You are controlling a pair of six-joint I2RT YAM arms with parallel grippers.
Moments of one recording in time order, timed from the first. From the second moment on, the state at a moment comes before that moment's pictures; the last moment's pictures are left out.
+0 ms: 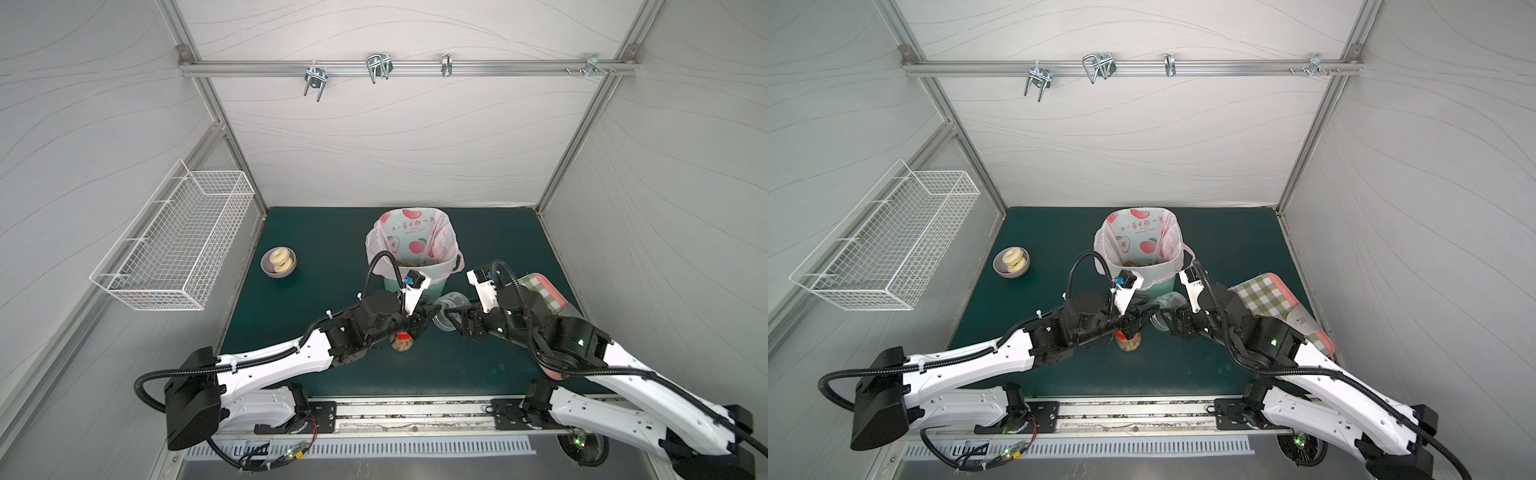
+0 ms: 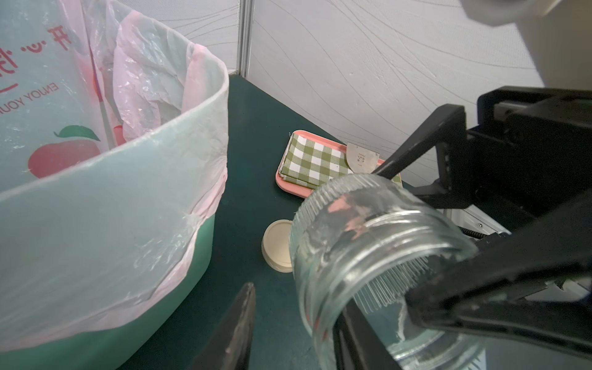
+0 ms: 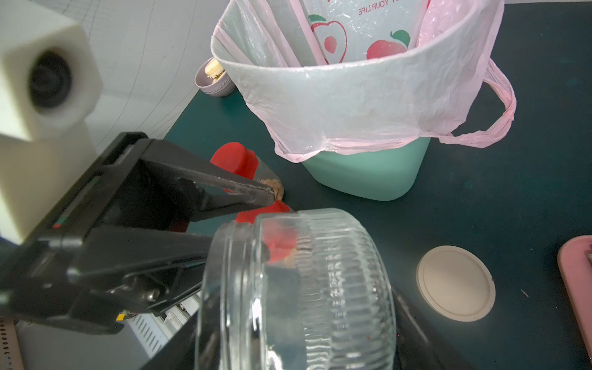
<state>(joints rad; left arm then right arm) -1.04 1.19 0.75 0.13 -0.03 -0.27 1.01 0.79 0.92 -0.70 0.12 0.50</state>
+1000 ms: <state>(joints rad) -1.04 1.21 0.79 -0.04 -0.05 -0.27 1.03 0.72 0.87 -0.64 0.15 0.50</state>
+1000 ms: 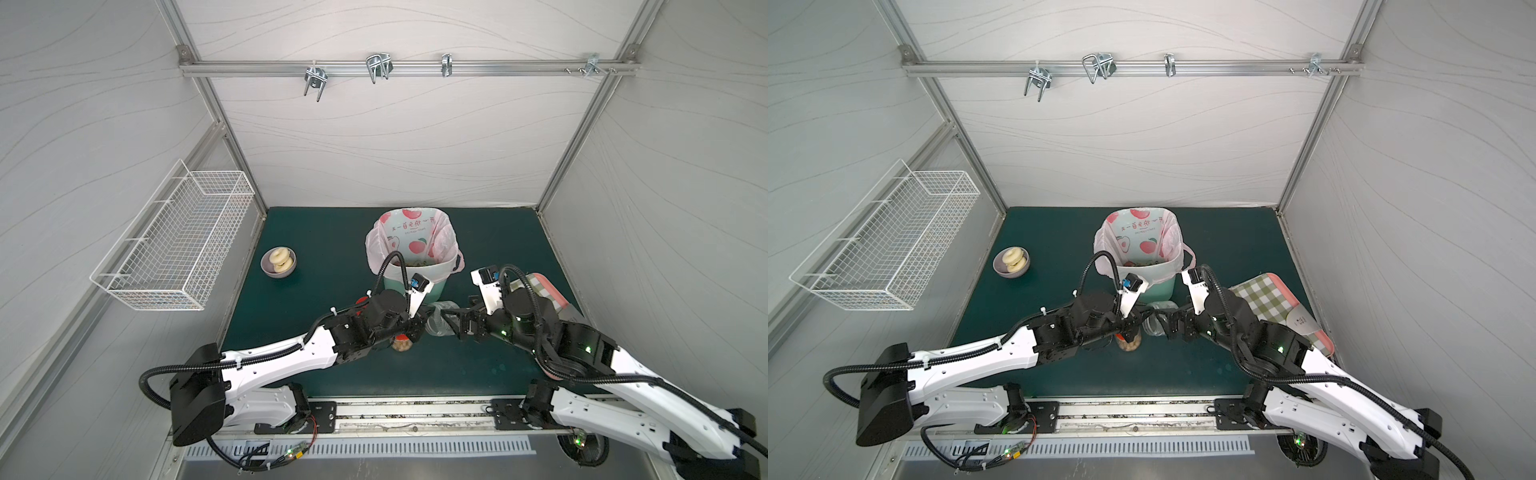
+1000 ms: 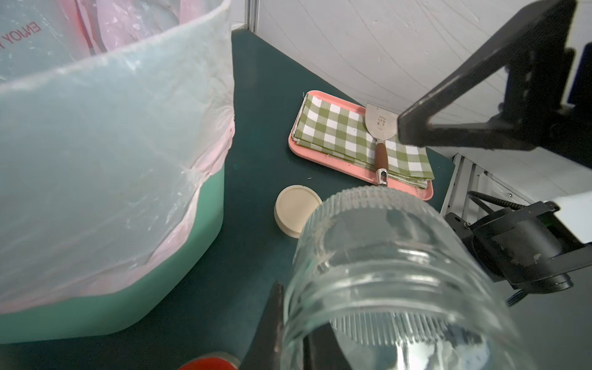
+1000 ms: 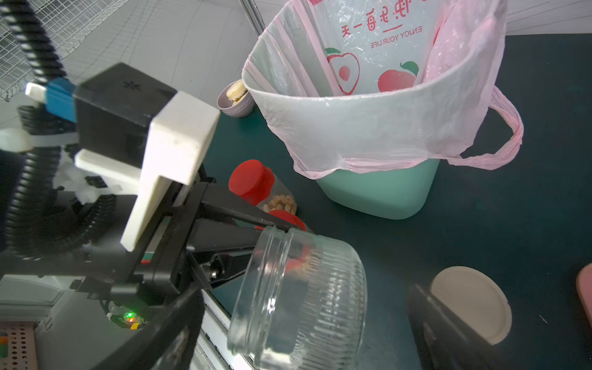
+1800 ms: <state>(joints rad) -1.12 1.58 1.34 -0.62 -0.20 -0.15 0.98 0.24 0.42 -0.65 0.59 0.56</state>
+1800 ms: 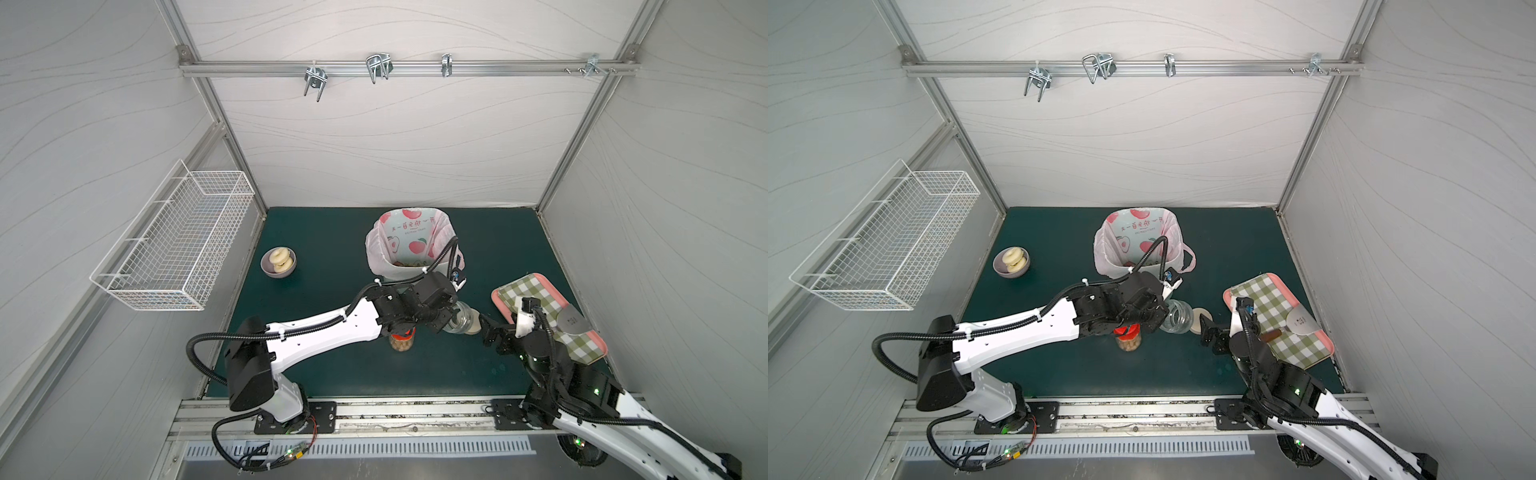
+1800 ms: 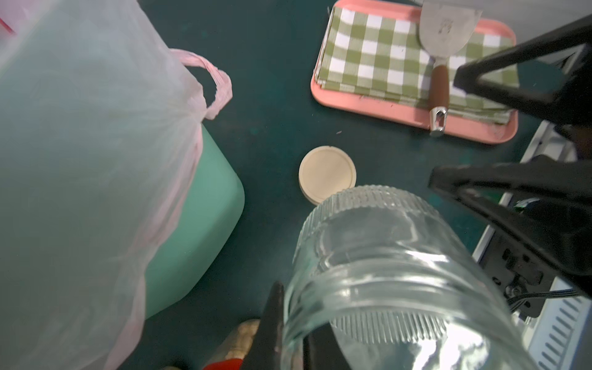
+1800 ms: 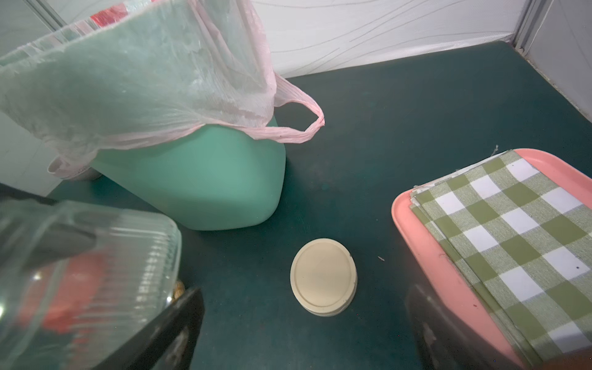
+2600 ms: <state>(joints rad) -1.13 1.81 1.51 -0.88 -0.26 -0.15 0.98 0.15 0.37 -0.73 0.69 0.68</state>
